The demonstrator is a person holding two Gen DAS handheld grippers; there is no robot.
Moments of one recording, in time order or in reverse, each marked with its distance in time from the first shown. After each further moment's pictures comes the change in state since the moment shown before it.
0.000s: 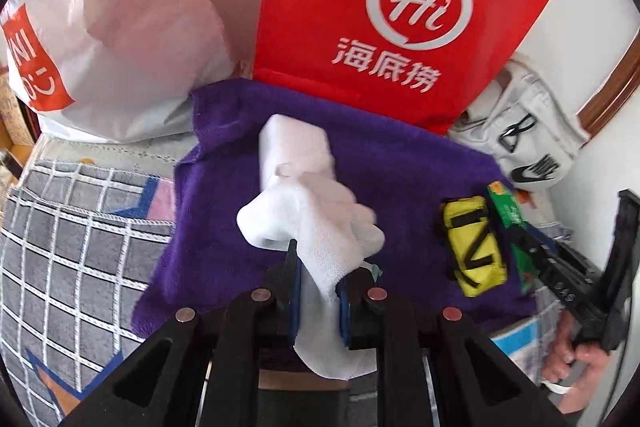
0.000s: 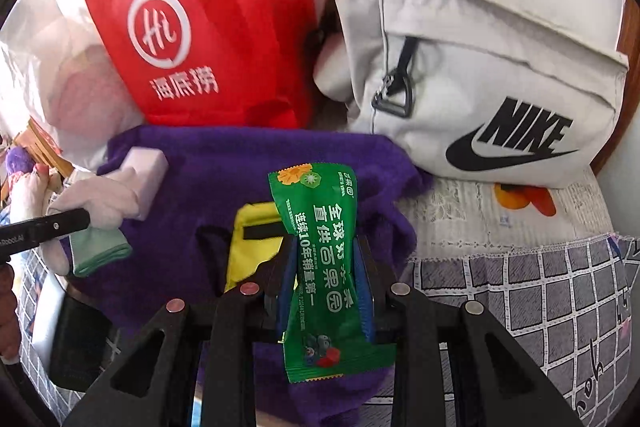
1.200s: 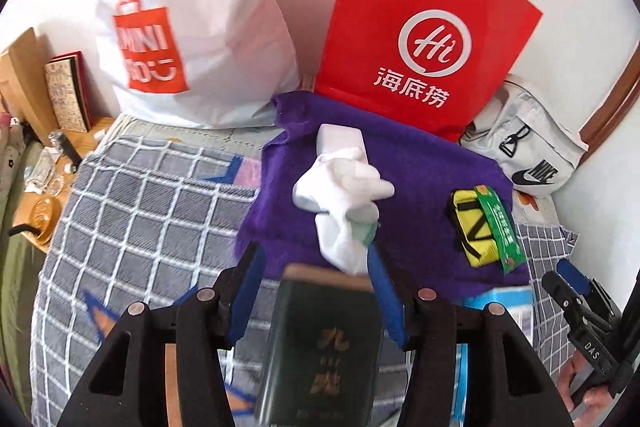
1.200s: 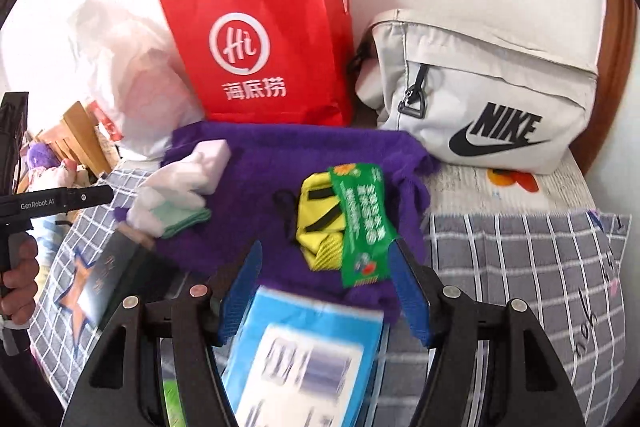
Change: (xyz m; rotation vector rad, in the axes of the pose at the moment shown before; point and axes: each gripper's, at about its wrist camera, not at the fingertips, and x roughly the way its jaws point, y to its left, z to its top) left arm -0.086 0.026 -0.039 -0.058 -0.063 0.069; right arm -0.090 0.039 -0.048 -0.025 -0.077 0.056
